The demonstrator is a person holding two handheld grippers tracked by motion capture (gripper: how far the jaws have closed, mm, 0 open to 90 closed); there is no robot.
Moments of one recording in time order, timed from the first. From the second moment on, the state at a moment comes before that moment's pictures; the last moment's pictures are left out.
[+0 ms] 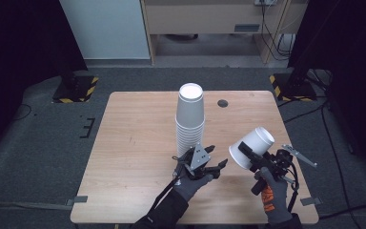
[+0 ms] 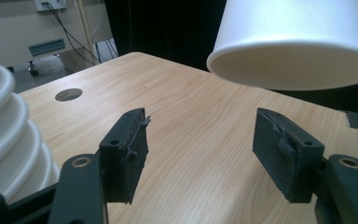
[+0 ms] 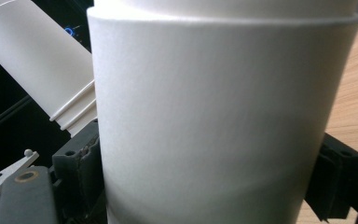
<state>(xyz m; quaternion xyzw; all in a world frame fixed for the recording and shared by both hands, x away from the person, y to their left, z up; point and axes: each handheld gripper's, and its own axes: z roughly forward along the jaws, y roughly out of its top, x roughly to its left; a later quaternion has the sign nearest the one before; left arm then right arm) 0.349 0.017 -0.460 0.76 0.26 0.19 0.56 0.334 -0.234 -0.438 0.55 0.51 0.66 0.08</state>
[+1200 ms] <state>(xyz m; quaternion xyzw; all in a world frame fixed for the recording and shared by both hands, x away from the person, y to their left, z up) 0.363 -0.018 -0.460 0.75 0.25 0.20 0.59 0.335 -0.226 -0.443 0.55 0.52 0.66 0.05</state>
